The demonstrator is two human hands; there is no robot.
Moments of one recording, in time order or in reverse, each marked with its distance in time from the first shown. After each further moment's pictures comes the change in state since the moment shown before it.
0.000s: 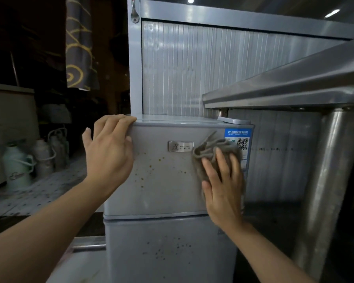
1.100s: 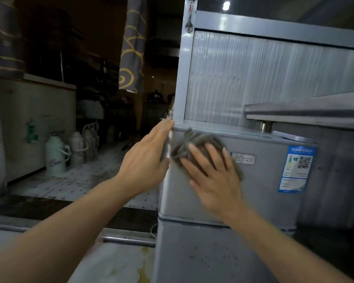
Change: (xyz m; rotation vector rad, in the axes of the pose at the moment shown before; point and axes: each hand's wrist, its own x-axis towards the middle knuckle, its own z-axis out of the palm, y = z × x) left_hand -0.003 -0.069 -0.042 -0.130 -0.271 0.109; right_hand 0.060 -0.112 0.022 -0.239 -0.044 -0.504
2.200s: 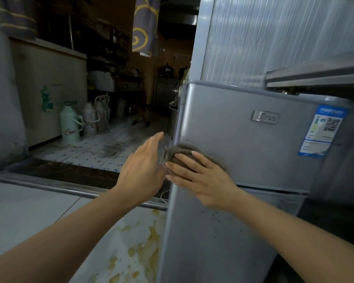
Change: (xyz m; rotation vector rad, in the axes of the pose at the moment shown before) left_hand -0.103 -0.018 0.030 -0.059 -0.089 -0.267; right_hand -0.047 -0.056 0.020 -0.028 -0.195 -0.567
